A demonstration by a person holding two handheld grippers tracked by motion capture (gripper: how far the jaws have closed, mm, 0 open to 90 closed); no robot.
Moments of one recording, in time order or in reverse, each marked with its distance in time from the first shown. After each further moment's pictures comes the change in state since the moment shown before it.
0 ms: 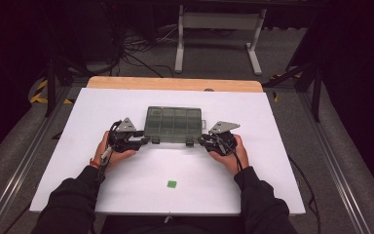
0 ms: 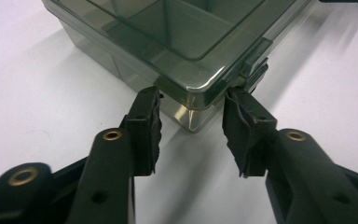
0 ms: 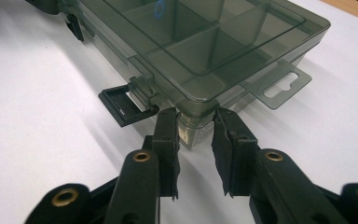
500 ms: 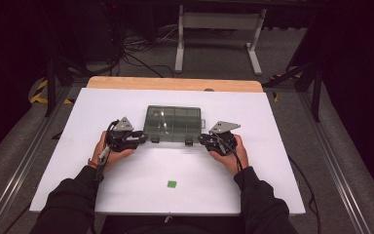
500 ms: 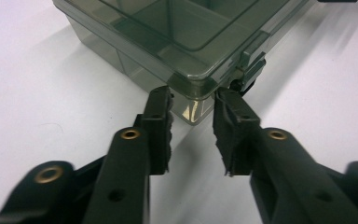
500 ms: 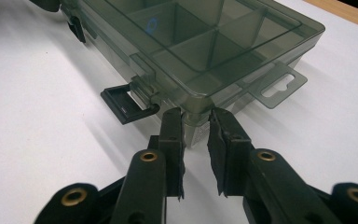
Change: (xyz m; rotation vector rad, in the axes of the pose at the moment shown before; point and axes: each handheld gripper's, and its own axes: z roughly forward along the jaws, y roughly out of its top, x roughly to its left) left arm 0.002 -0.001 -0.004 -0.005 -0.003 -0.023; right arm 0.000 0.000 0.000 -0.012 -0.001 0.001
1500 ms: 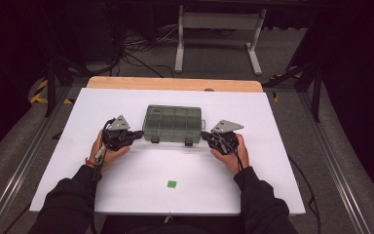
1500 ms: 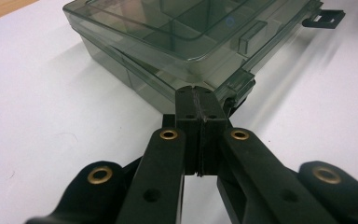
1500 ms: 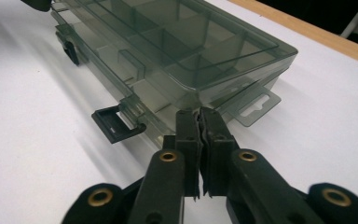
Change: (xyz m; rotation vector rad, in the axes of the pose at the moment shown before) left arm 0.004 0.002 -0.012 -0.046 0.002 0.023; right arm 0.000 0.003 -0.007 -0.069 -0.055 -0.010
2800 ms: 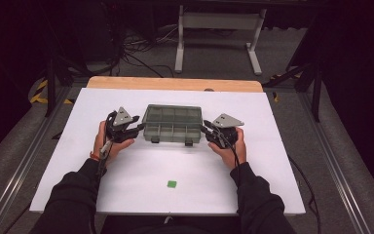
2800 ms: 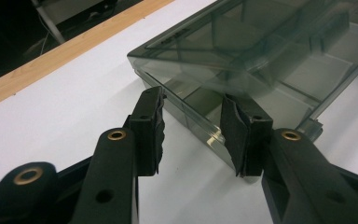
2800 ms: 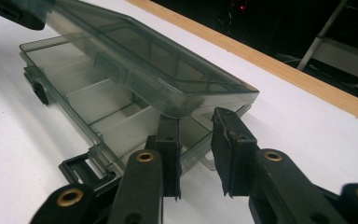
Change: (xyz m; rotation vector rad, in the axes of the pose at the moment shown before) left arm 0.005 0.020 0.008 -0.067 0.189 0.040; right arm -0.004 0.016 0.002 -0.088 -0.105 -0.008
